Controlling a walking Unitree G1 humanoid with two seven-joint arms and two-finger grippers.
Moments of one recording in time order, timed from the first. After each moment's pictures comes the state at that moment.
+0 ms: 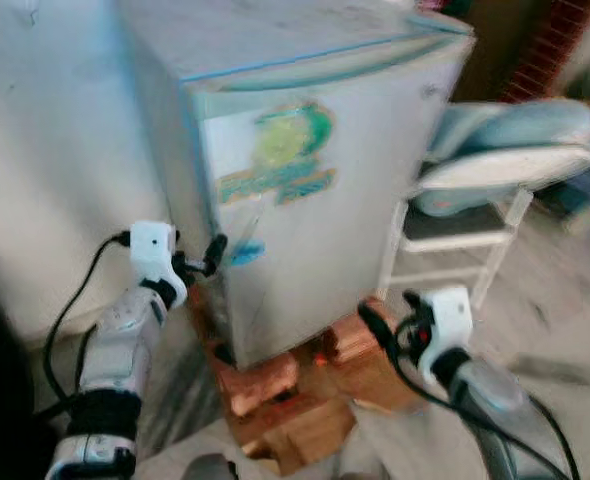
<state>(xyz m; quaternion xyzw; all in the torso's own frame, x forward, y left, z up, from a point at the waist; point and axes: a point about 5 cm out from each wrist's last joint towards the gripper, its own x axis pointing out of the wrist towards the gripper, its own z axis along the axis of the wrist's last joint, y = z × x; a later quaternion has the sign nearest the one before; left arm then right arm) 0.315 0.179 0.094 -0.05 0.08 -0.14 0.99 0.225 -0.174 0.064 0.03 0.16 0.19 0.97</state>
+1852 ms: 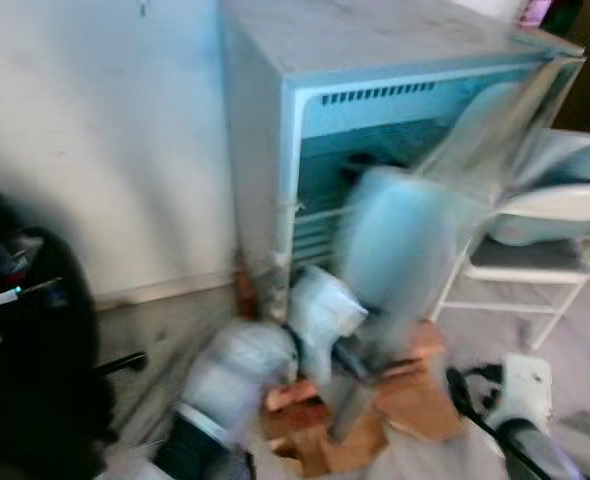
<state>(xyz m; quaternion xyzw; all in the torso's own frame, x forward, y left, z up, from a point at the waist) 0.231 -0.009 0.092 -0.07 0.12 -0.61 0.78 0.167 -0.241 0.029 0.02 0.28 -0.10 0.95</state>
